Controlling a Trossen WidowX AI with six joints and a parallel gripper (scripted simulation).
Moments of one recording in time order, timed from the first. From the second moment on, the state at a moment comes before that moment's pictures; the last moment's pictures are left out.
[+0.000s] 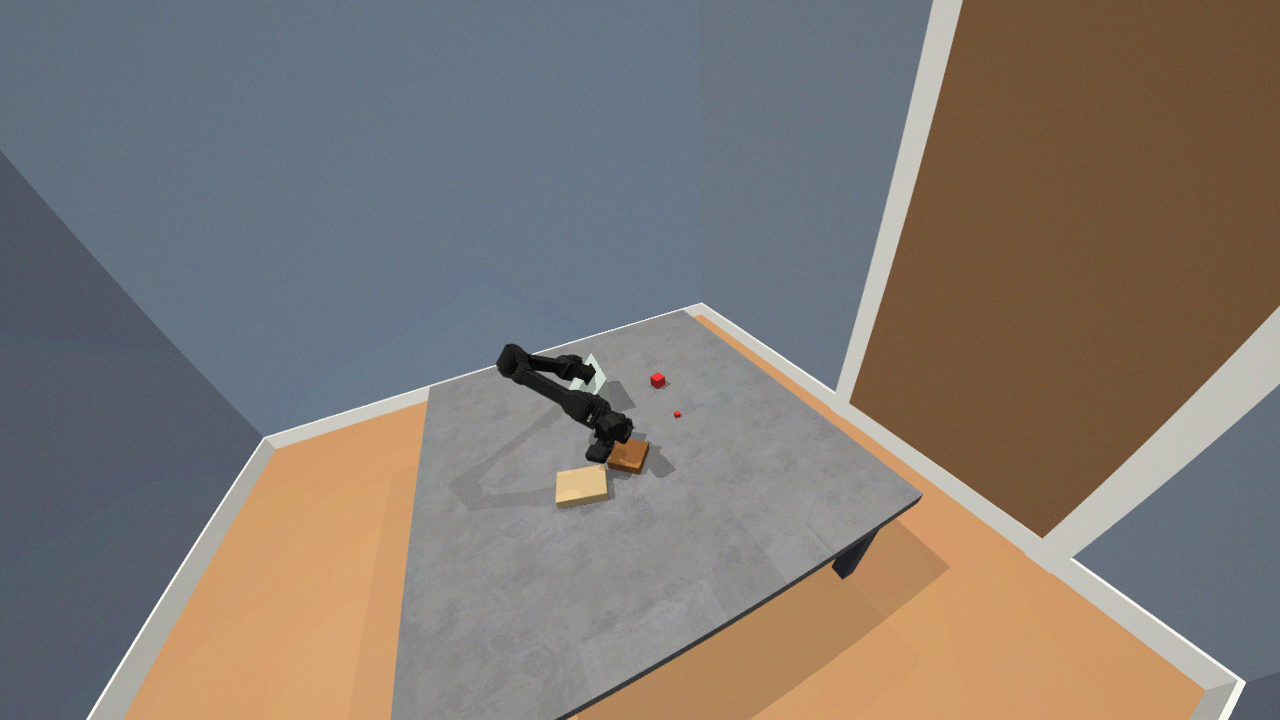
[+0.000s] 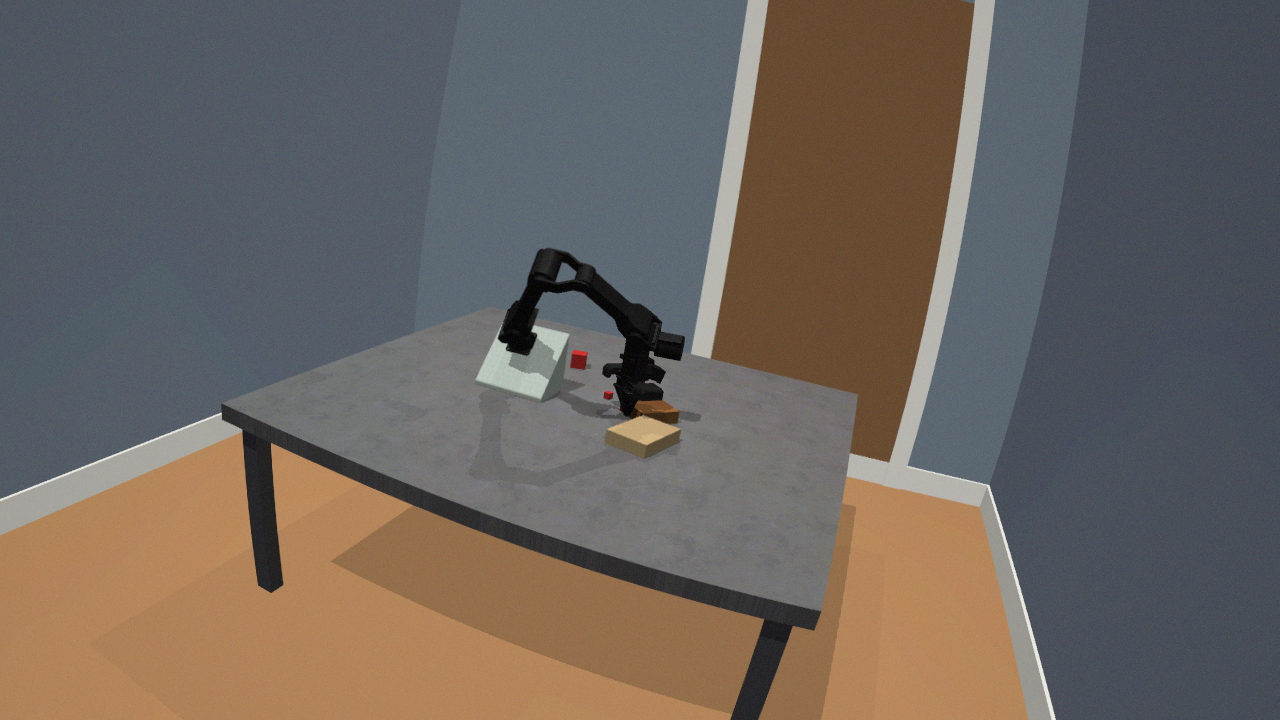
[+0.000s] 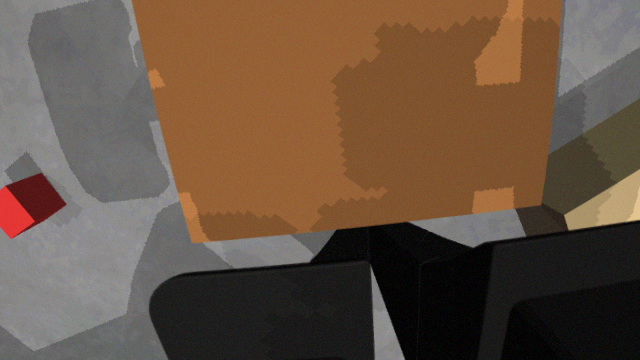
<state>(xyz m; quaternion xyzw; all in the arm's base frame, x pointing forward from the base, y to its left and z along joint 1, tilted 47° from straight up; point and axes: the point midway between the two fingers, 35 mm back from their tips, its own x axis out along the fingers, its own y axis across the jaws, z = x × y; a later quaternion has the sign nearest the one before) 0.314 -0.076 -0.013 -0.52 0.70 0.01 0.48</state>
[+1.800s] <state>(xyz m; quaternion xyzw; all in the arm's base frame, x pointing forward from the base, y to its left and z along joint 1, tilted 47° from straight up) 0.291 -0.059 0.037 -0.53 0.70 0.01 0.48</state>
